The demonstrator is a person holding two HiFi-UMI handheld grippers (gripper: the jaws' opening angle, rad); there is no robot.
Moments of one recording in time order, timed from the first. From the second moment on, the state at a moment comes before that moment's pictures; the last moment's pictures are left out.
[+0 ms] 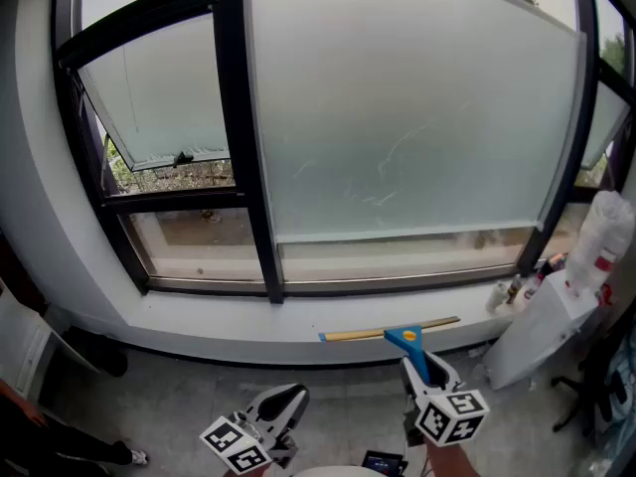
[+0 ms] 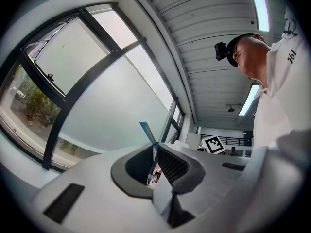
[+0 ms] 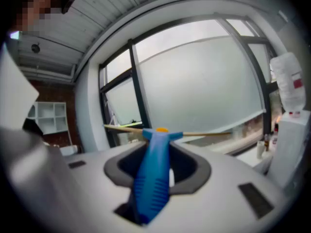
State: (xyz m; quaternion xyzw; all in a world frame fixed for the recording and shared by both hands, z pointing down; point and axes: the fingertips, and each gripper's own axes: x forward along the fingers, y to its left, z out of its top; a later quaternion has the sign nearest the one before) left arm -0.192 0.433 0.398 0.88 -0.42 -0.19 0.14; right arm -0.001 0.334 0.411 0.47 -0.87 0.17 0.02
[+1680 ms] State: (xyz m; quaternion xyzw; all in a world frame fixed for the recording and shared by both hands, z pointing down) left arm -0.157 0.361 0.400 0.85 -0.49 -0.17 0.12; right arm 0.023 0.247 0.408 0.39 -0.91 0.16 0.03
